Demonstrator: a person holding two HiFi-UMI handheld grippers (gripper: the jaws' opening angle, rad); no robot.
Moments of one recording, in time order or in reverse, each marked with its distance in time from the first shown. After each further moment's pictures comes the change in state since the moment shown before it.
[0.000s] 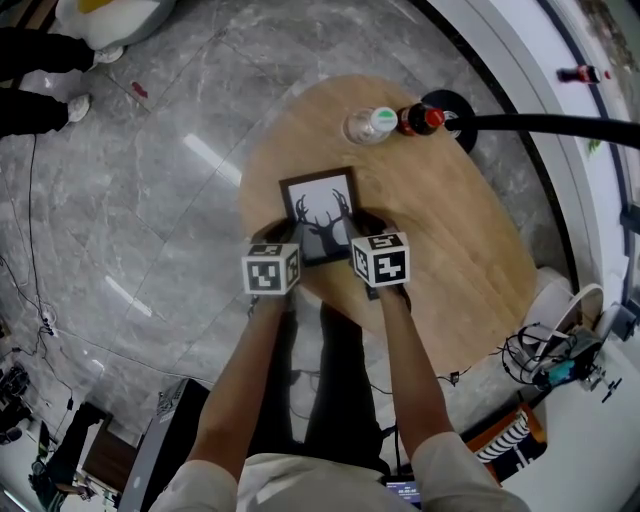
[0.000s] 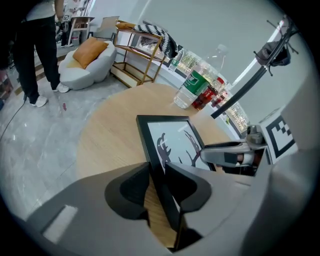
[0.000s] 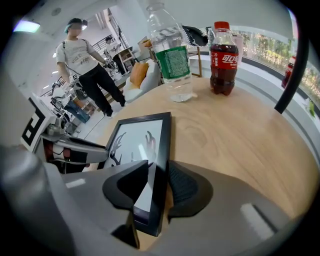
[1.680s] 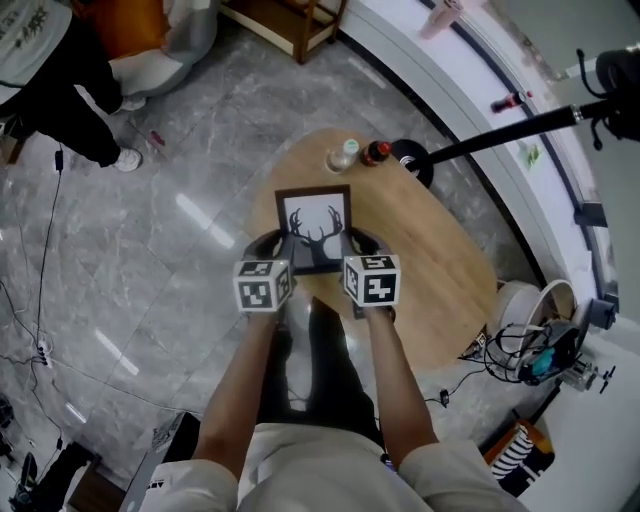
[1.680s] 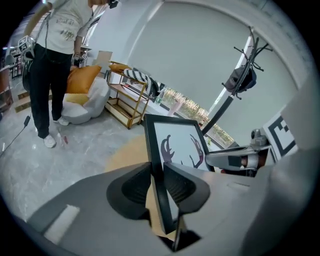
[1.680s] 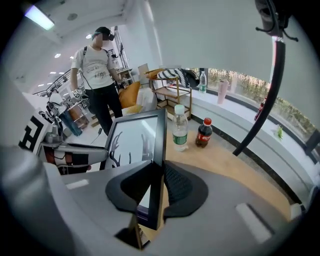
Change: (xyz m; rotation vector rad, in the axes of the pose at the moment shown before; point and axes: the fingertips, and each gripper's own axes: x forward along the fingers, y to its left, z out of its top) left arm -0.182 -0.064 0.073 0.087 -0.290 -0.074; right arm -0.191 0.082 0.070 0.003 -0.218 -0.151
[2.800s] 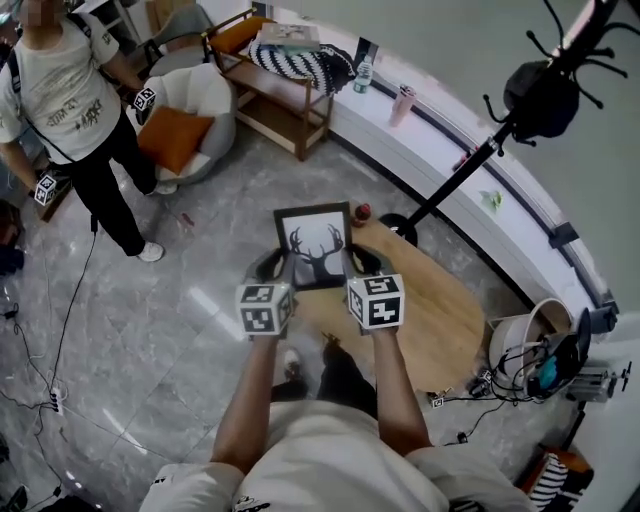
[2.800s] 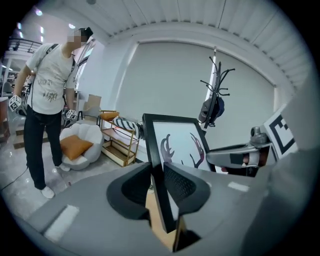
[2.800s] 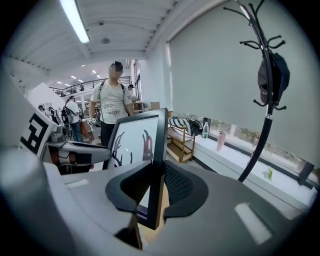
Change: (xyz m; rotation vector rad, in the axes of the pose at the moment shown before) left arm -0.204 -0.071 0.137 0.201 -0.351 -0.036; right arm -0.210 0.095 0.122 -0.145 -0.381 -0.020
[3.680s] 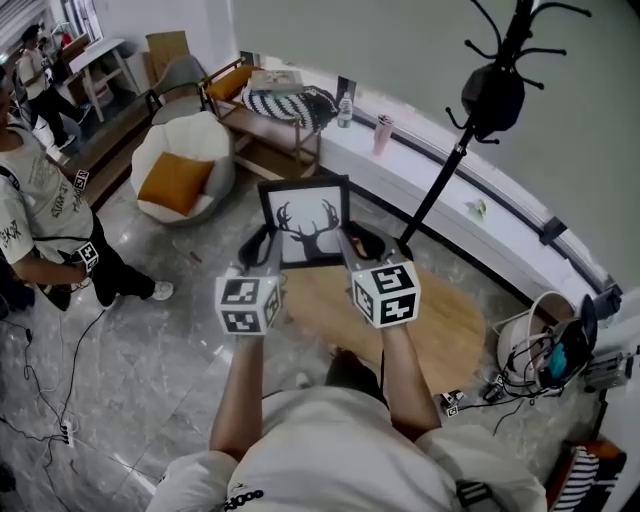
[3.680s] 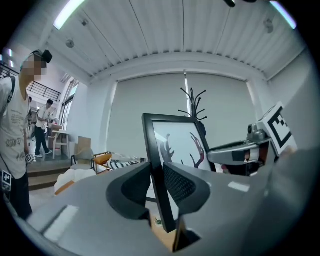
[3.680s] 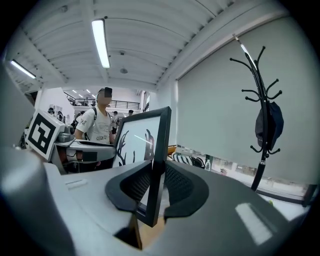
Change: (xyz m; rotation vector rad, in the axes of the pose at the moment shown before) left arm -0.117 -0.058 0.145 0.260 -0.318 -0.047; right arm -0.135 0.044 0.122 -0.116 -0.351 0.016
